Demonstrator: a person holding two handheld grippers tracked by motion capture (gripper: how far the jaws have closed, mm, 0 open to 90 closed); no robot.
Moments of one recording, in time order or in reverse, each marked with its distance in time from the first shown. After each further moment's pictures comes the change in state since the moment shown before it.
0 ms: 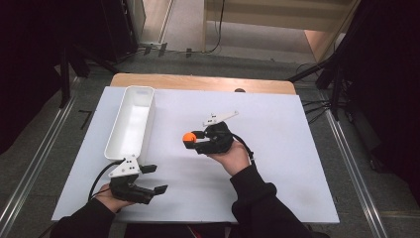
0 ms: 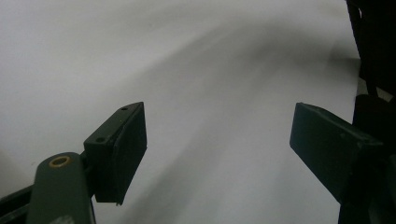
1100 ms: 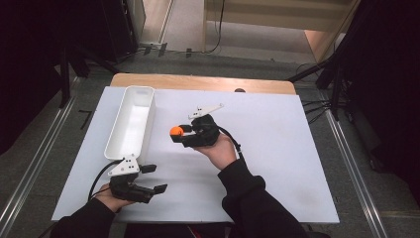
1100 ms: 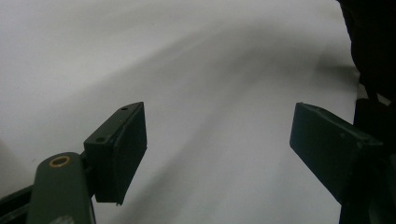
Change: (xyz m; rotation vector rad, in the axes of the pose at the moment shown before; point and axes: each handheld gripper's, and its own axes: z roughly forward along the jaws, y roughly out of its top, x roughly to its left) left arm 0.003 -0.001 0.000 -0.007 -0.003 -0.027; right arm 0.005 0.028 0.029 -0.016 0.021 -0.017
